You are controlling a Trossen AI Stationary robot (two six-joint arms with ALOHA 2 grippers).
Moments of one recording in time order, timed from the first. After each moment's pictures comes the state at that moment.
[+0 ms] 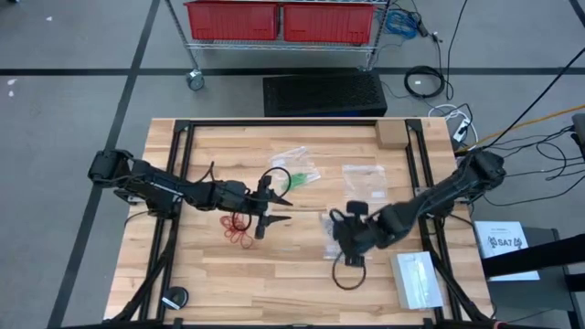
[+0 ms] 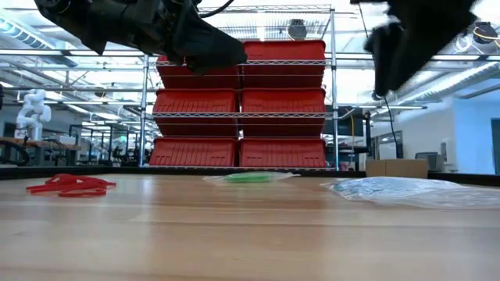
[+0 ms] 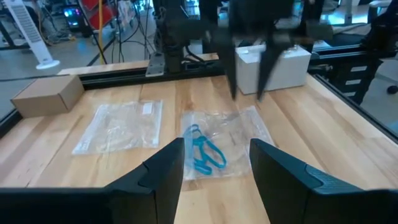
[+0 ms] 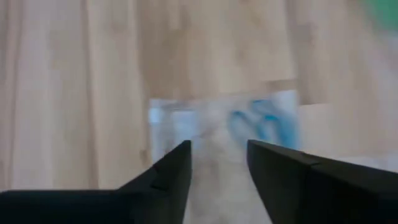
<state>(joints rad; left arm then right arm) -0.11 1.40 0.61 0.59 -0.01 0.08 0.50 1.54 1.09 -0.74 0.28 0.56</state>
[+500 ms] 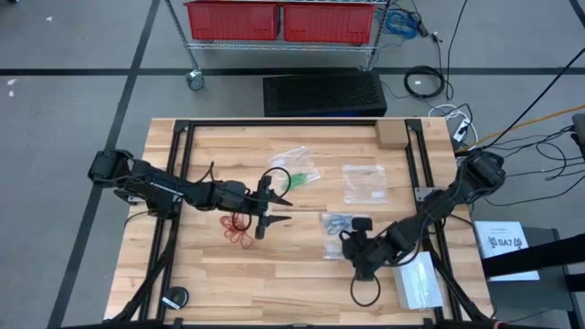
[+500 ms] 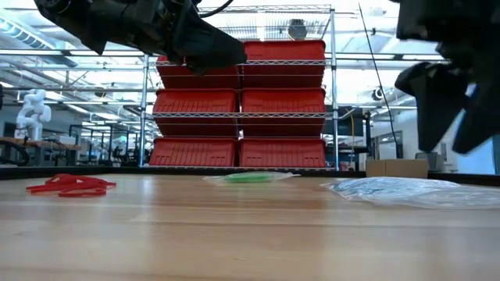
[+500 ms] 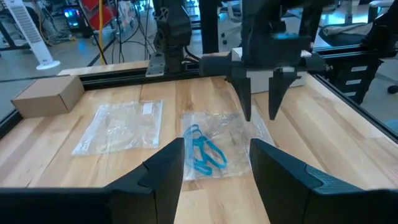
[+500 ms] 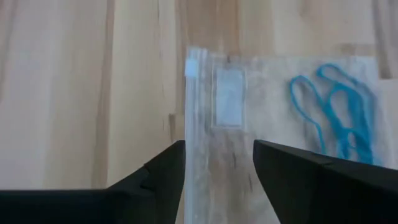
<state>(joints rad) -0.11 1.40 0.61 0.59 -0.01 0.08 0.62 1.57 0.87 -0.50 0.31 0.58</state>
